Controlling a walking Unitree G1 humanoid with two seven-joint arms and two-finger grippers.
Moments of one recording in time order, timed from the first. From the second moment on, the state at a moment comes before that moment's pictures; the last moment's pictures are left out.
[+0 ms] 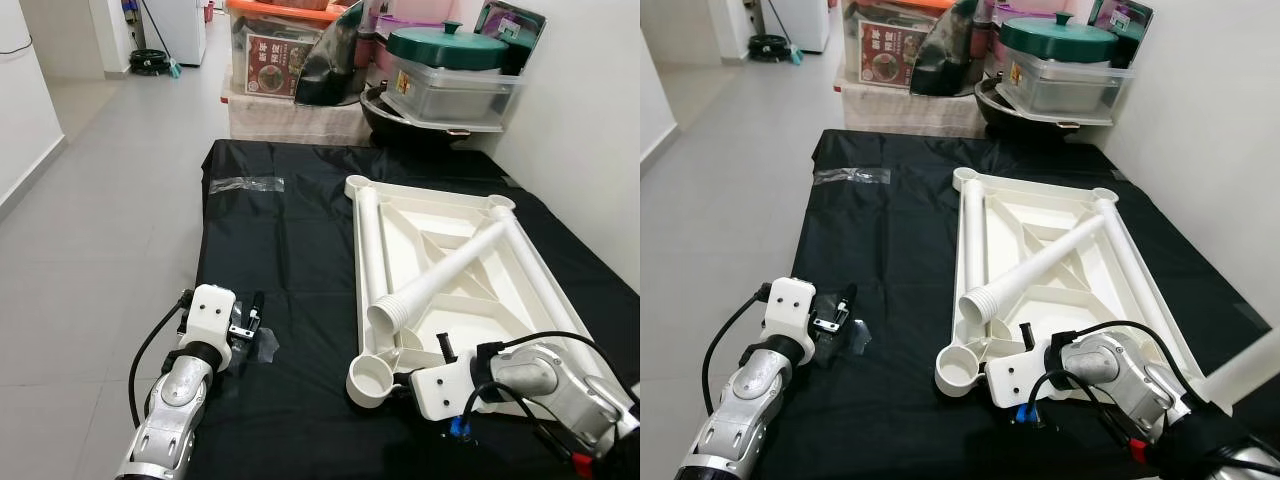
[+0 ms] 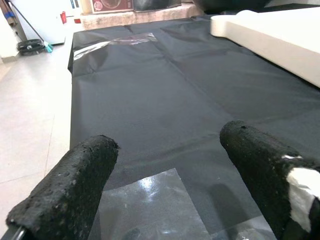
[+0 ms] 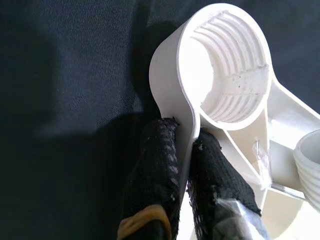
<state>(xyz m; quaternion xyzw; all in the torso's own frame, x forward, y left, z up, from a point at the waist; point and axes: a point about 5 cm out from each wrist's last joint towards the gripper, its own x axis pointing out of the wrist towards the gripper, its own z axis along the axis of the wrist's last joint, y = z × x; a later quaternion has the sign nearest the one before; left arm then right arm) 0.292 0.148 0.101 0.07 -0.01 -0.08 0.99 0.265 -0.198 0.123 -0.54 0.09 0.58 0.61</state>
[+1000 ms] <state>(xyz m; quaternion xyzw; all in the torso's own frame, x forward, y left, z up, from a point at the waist) 0.293 0.147 0.096 0.08 0.00 -0.08 0.99 0.277 -0.207 0.119 -0.59 0.00 0.59 0.54</state>
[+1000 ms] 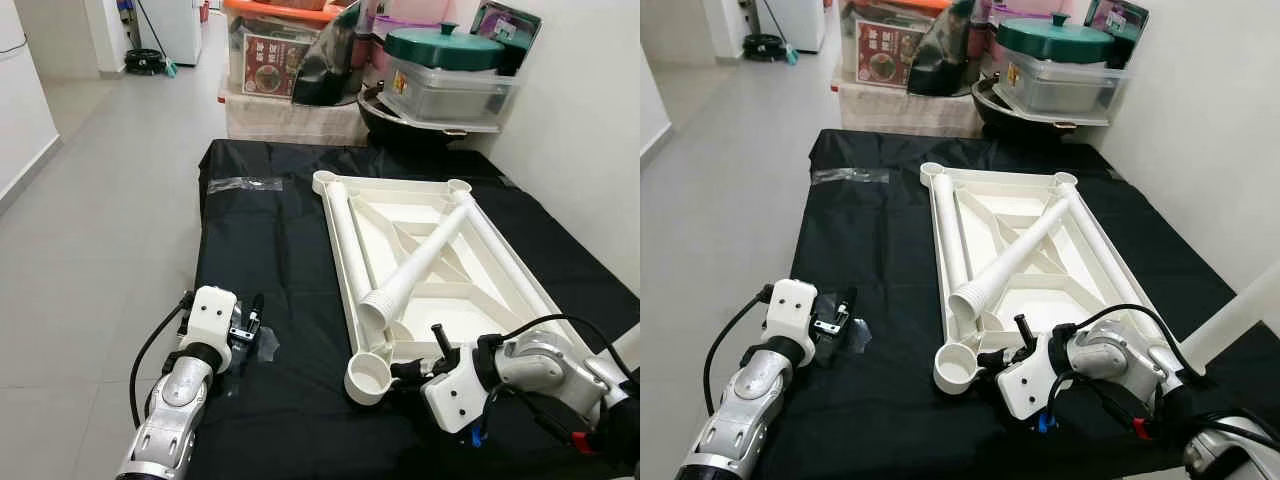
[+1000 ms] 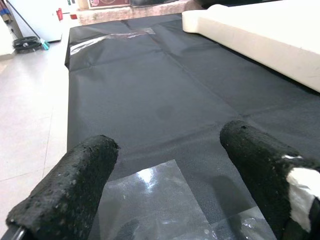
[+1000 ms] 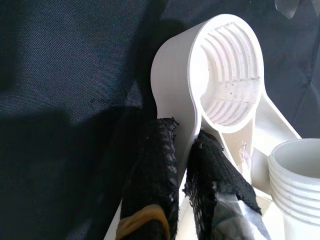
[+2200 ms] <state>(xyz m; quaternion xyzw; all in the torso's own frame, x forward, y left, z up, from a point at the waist) 0.292 0.146 0.096 0.08 0.00 -0.08 0.99 0.297 -0.209 0.209 -0.39 0.00 0.56 0.73</state>
